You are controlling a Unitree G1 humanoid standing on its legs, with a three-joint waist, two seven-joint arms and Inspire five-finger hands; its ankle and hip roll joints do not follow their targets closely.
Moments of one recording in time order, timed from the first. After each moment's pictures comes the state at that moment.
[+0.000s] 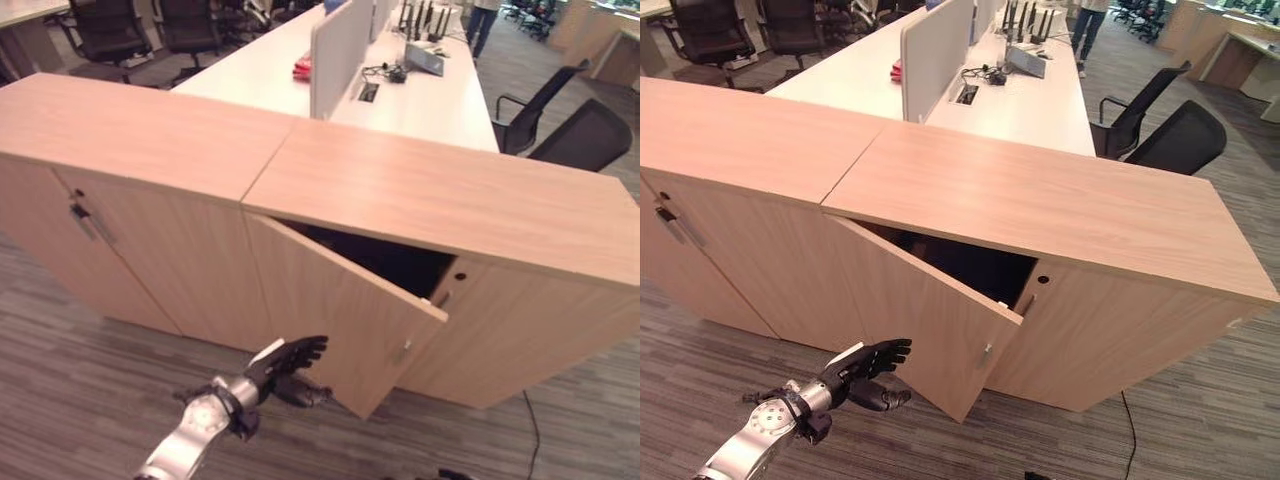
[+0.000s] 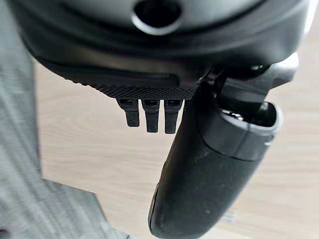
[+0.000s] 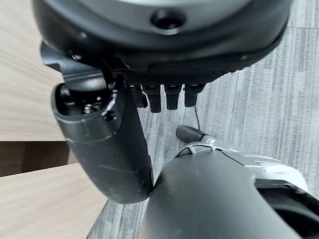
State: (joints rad) left arm 0.05 0.56 -0.34 0.10 -0.22 0.07 -0.27; right arm 0.03 -0.18 0.07 1.23 0.12 0.05 0.06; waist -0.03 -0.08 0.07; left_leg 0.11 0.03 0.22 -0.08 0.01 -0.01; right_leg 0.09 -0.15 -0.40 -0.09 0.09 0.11
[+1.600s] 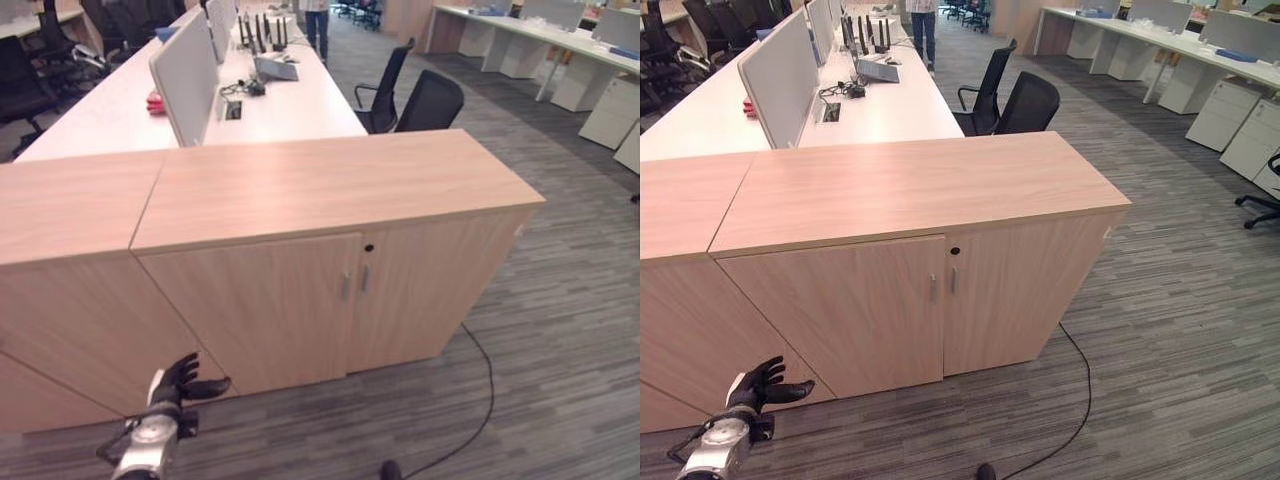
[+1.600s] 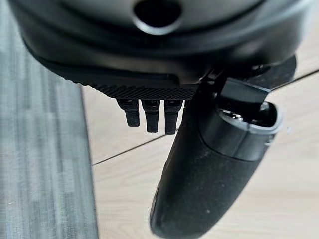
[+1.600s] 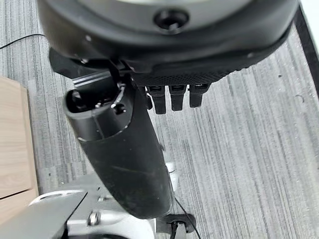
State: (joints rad) left arm -0.06 0.47 0.01 0.94 -0.31 -0.05 0.05; right arm 0.10 -0.26 0.14 1.30 0.12 0.09 0.08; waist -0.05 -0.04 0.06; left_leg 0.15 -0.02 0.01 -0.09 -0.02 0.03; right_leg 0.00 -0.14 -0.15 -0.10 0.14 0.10
